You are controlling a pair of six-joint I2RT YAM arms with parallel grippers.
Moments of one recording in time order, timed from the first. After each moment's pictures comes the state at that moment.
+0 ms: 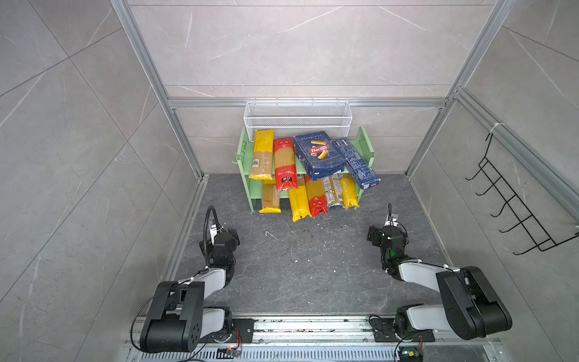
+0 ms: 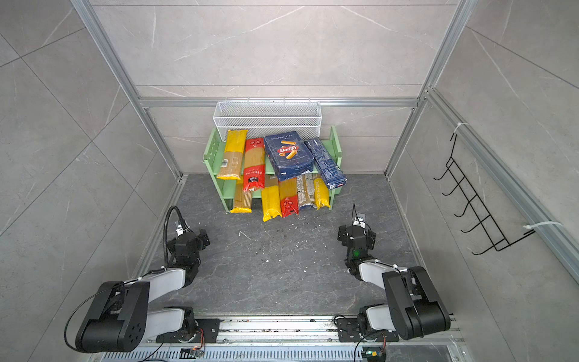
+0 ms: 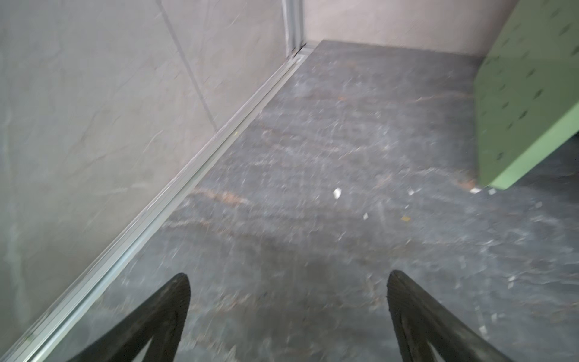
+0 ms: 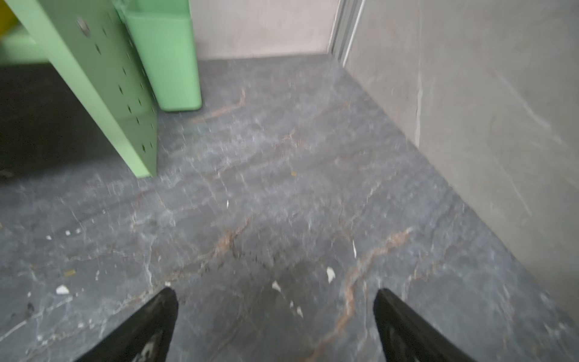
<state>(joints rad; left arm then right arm) -0.07 1.28 0.28 0.57 -0.47 -0.12 0.16 1.40 0.33 0.60 0.43 0.12</state>
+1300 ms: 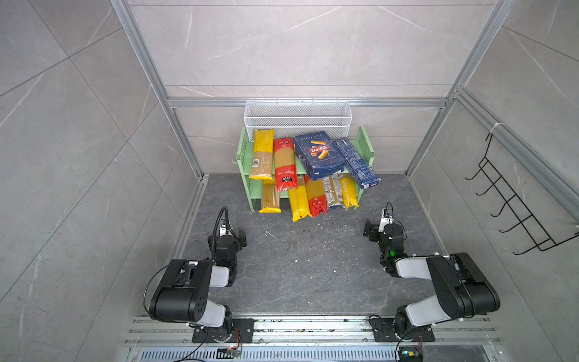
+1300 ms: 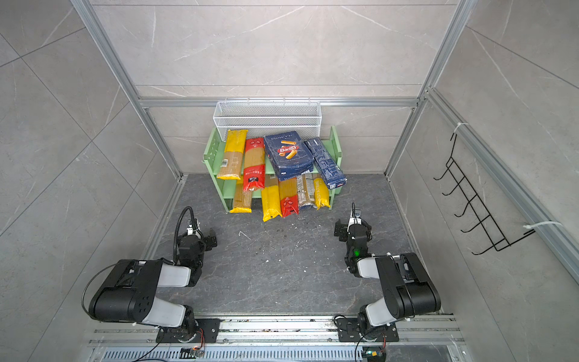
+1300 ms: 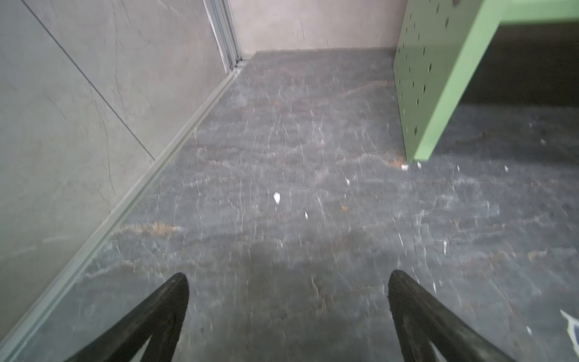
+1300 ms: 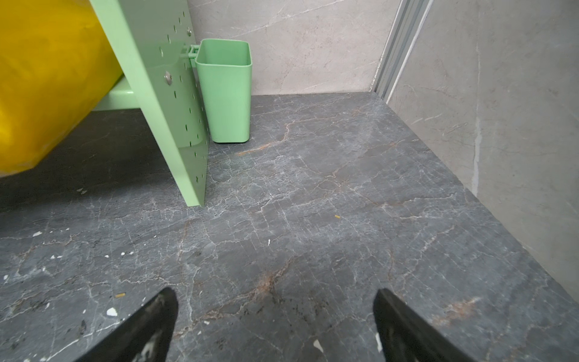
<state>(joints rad) -0.08 1.51 0.23 0.92 -0.32 0.01 0.13 1.51 0.35 0.80 0.27 0.06</state>
